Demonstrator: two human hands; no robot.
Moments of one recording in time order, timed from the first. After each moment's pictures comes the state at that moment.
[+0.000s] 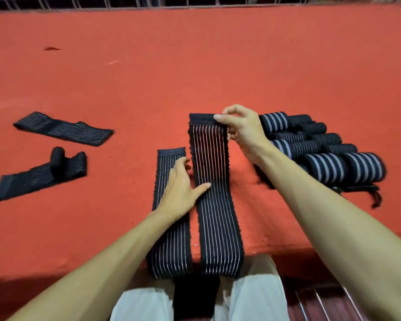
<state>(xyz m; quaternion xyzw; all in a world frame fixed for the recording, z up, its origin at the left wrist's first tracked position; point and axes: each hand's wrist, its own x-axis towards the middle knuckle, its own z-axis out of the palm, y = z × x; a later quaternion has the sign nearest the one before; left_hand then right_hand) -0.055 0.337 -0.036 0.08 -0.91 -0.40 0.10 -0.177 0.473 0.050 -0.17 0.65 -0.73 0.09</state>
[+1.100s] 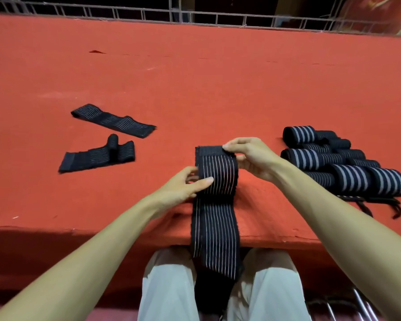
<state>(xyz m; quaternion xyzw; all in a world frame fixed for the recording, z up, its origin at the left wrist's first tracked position) 0.027 0.269 -0.005 0.08 -0.75 -0.65 -0.04 -0.100 0.432 0.052 -0.15 0.69 -0.64 0.28</state>
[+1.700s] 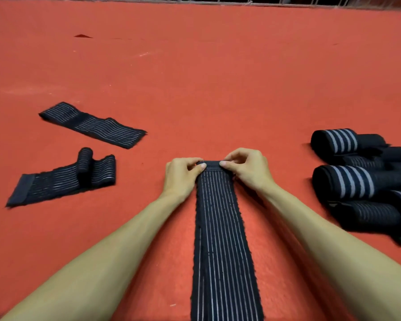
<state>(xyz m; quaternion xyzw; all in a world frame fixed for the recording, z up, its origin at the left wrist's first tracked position) -0.121 0.220 -0.054 0.17 -0.87 -0.43 0.18 -0.209 0.375 -0.048 -0.19 0.86 -0.48 0.05</state>
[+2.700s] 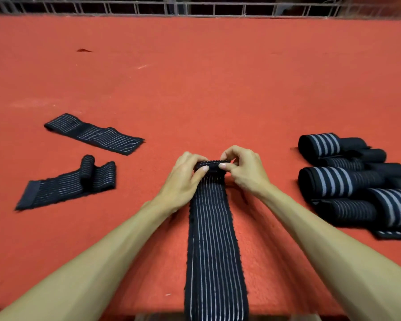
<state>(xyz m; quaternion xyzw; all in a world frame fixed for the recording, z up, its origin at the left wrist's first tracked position) -0.098 0.232 -0.028 0.00 -0.92 -0.35 0.20 -0.189 0.388 -0.017 -0.26 0.85 -0.45 0.00</state>
